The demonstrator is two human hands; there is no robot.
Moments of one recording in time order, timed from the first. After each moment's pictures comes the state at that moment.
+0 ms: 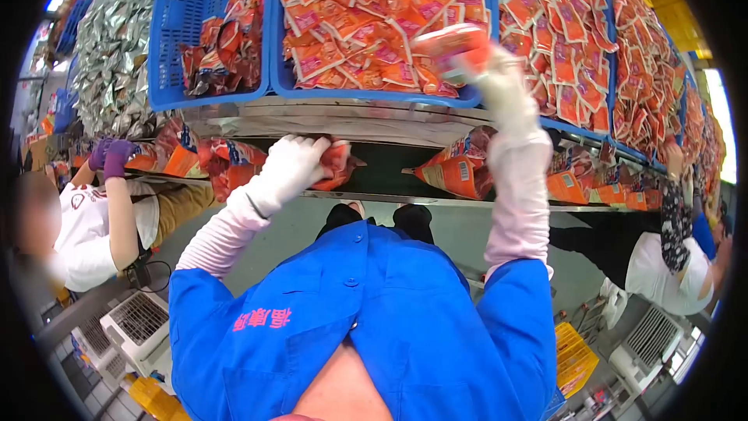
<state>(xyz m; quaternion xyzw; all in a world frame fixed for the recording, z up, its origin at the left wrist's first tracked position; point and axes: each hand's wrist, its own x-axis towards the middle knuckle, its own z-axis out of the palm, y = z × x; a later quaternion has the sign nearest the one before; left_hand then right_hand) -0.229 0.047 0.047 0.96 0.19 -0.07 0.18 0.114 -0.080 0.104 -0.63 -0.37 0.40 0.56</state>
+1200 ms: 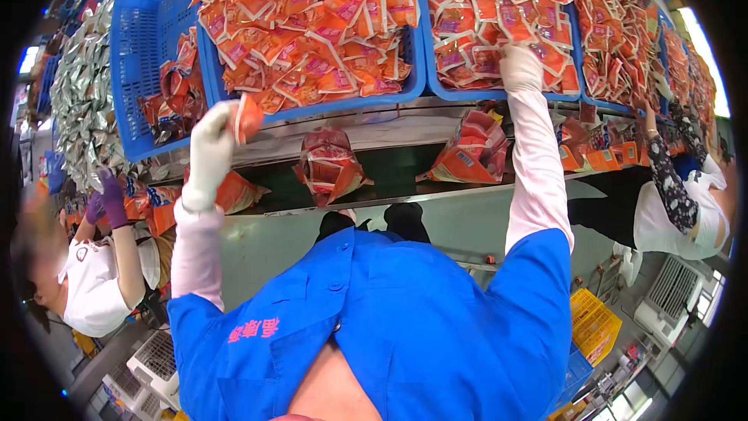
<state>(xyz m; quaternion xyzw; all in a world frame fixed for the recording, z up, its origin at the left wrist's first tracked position) -0.167 0.097 0.099 0.78 0.31 0.17 0.52 0.327 -0.195 -0.018 -0.94 -0.34 0.02 -0.02</state>
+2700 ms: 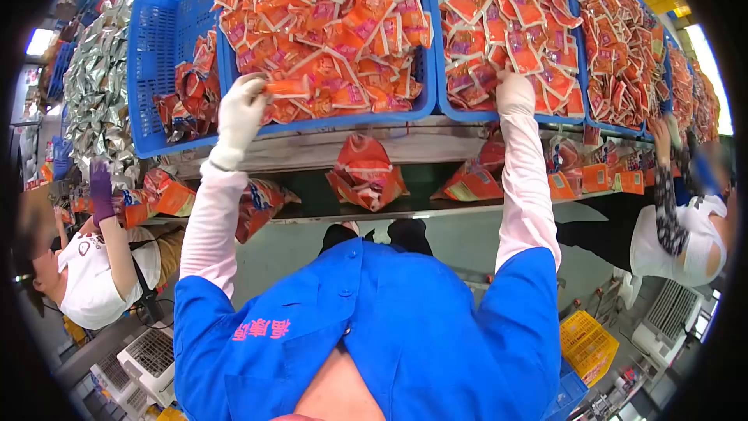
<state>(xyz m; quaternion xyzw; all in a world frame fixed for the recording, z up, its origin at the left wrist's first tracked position) -0.133 0.147 0.037 0.89 0.30 0.23 0.24 0.301 -0.178 -0.028 -0.96 -0.28 0.07 -0.01</state>
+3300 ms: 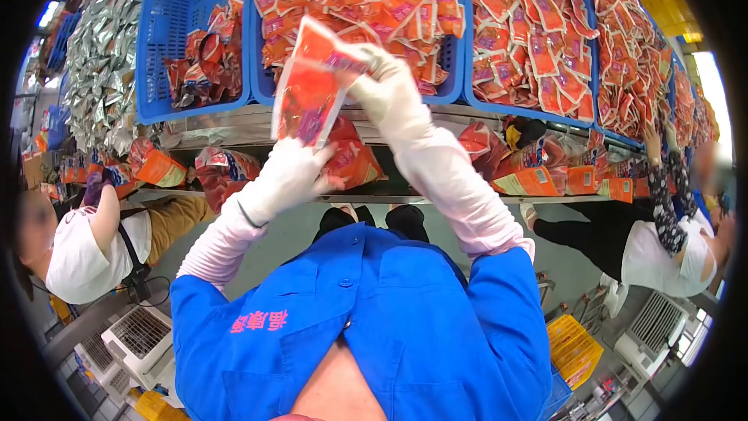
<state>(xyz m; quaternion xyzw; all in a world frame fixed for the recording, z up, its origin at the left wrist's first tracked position) -0.197 0.029 0.078 0.96 0.14 -0.06 0.22 0.014 -0.040 0.089 -0.50 -0.27 0.47 0.68</state>
